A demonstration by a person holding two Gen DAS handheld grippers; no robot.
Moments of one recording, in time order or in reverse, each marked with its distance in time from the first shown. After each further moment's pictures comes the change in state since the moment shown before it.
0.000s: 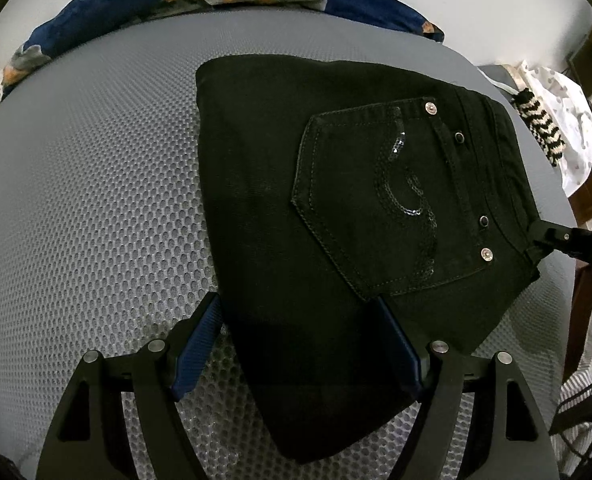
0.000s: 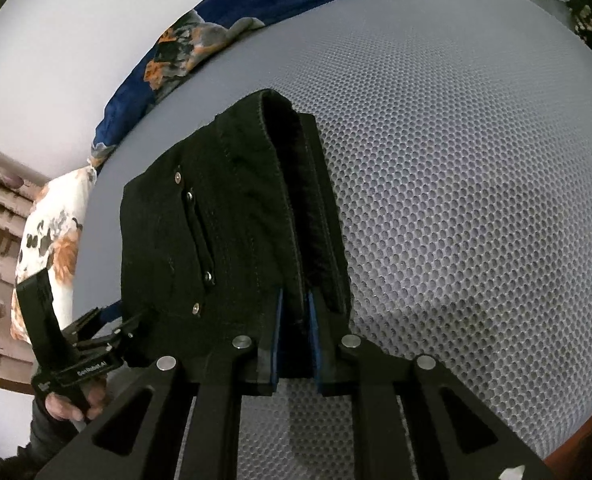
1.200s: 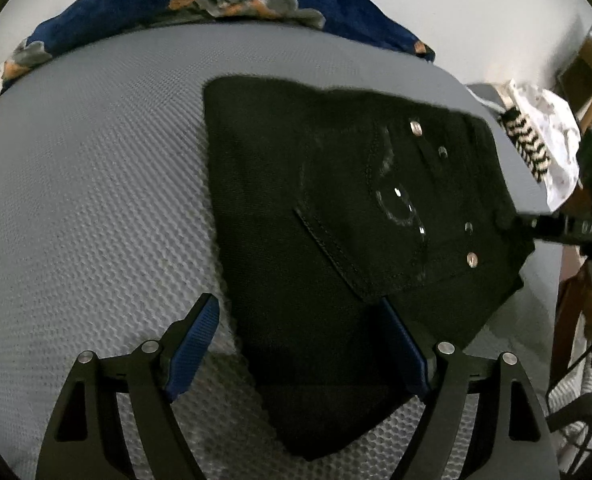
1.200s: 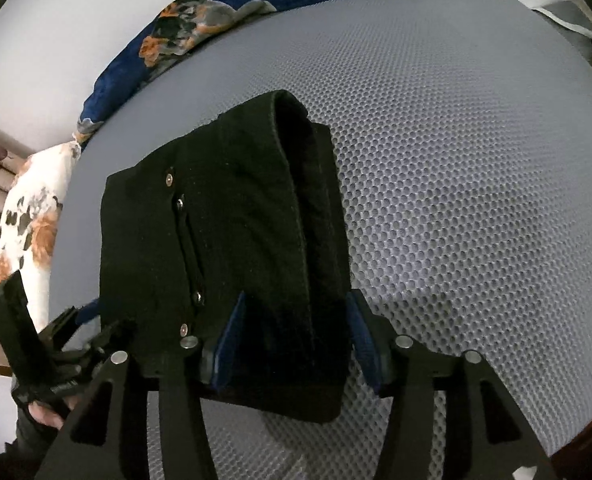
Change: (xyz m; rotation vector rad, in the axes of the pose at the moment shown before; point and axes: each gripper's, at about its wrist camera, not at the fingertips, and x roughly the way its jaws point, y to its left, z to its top) left arm -0.015 0.022 -0.001 -0.035 -0.056 -0.071; right arm 0.022 0.013 0.027 -0.095 0.065 -0.079
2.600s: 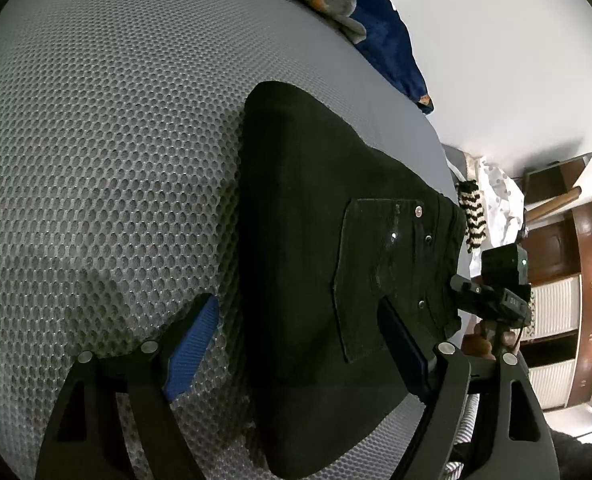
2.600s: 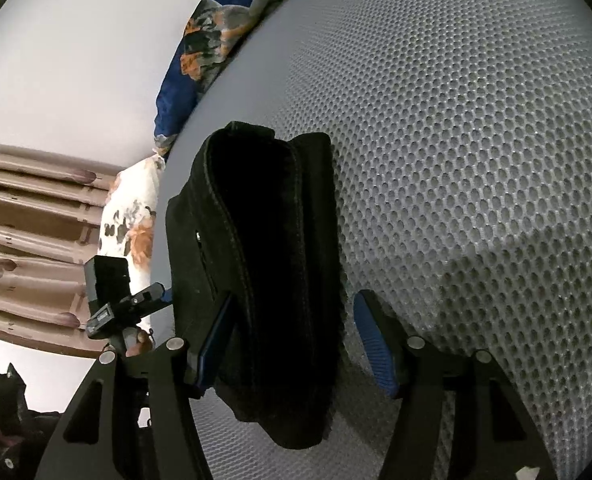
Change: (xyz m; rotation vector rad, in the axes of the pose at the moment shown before) left arm 0.016 0.088 0.038 -0.330 0.094 -0.358; right arm 0.024 -0.090 0.024 0.087 0.114 0.480
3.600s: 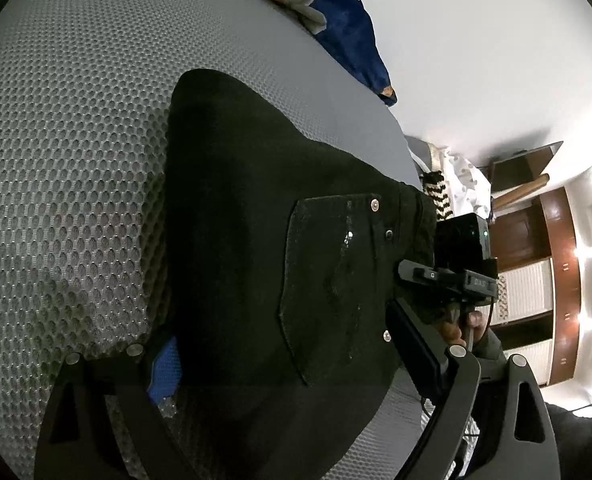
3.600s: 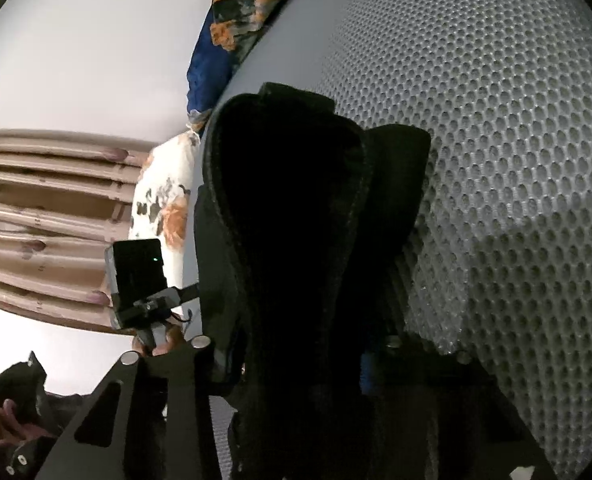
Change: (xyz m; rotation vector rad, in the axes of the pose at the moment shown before) left arm 0.022 -0.024 -0.011 0.049 0.013 -0.129; right arm 0.051 0.019 0.017 -0.032 0.098 0.152
